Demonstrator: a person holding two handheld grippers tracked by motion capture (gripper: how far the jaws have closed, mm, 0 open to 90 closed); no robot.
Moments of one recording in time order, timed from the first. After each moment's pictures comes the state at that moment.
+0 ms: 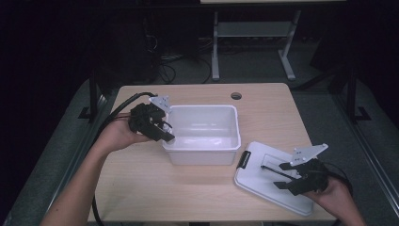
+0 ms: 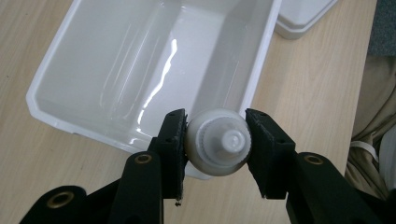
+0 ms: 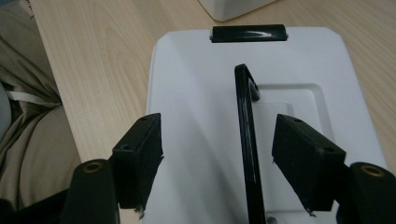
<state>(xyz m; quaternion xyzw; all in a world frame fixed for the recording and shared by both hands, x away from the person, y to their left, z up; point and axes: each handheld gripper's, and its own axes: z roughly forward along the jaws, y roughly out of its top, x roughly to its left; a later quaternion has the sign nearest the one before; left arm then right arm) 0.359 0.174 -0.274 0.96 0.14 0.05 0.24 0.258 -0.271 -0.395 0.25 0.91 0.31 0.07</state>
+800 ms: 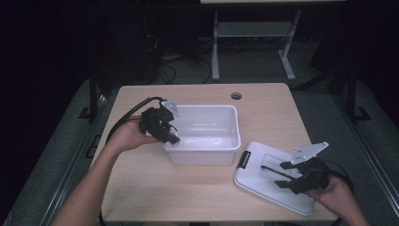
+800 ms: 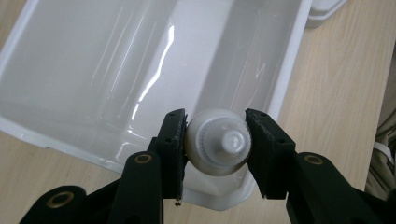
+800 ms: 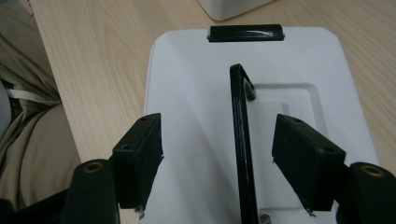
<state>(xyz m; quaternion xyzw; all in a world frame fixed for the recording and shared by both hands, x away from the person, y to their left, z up) 0.376 0.159 -0.306 0.96 0.15 0.03 0.22 0.261 -0.273 -0.393 0.25 0.91 0.31 0.07</state>
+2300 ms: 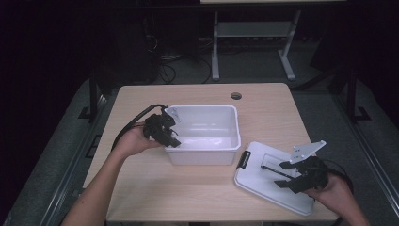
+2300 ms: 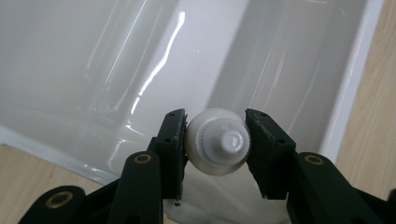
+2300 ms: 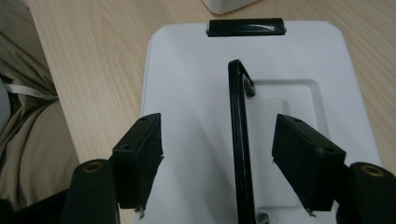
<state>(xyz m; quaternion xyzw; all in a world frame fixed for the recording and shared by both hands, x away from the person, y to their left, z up) 0.388 0.163 -0.345 0.96 0.17 0.03 0.22 0.265 -0.272 -0.394 0.25 0.92 0.30 0.06</state>
